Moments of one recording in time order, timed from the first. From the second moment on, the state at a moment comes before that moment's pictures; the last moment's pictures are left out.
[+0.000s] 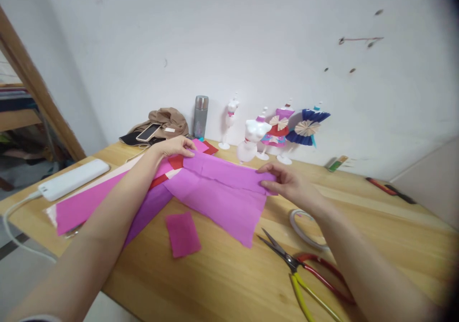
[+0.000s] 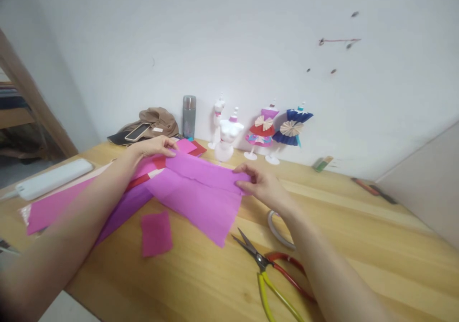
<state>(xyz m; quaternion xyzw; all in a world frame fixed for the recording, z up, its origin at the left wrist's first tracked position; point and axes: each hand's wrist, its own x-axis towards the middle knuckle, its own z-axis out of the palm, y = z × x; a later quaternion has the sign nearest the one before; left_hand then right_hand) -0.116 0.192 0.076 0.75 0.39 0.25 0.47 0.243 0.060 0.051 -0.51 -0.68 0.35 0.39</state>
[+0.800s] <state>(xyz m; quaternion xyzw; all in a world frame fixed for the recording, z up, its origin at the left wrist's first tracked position) -0.100 0.180 0.082 0.60 0.28 0.45 0.61 0.237 0.057 0.059 -0.52 -0.60 0.42 0.44</state>
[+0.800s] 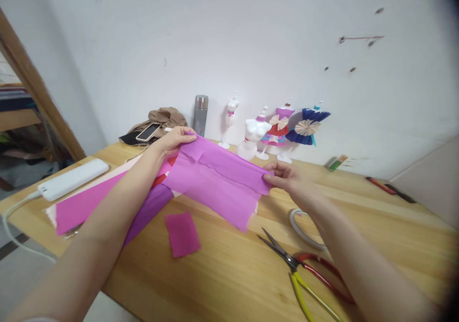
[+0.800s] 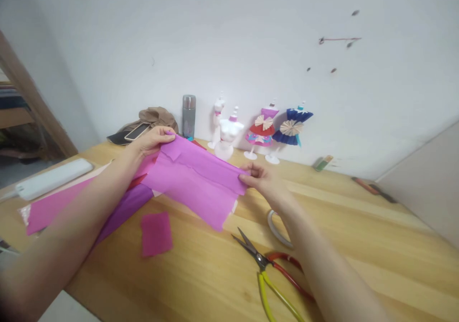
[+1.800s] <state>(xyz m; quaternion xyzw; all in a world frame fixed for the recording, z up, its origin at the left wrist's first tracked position) -0.098 0.177 0.084 0.59 0.29 0.44 0.61 0.235 0.053 0.061 -0.53 -0.61 0.43 0.40</state>
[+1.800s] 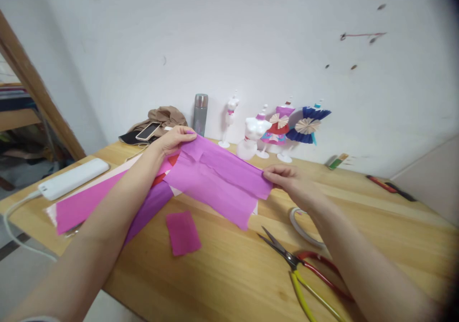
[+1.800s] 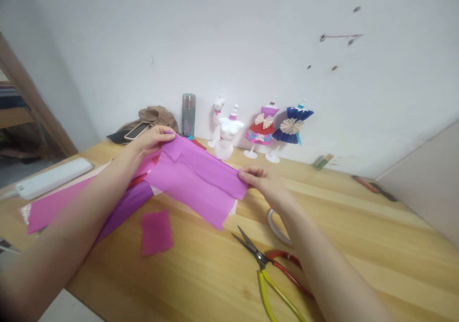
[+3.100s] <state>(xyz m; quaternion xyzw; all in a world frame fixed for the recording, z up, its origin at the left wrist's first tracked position) -0.090 0.180 0.079 0.58 0.30 0.44 0.62 0.227 0.056 0.056 -0.58 -0.62 0.32 0.41</state>
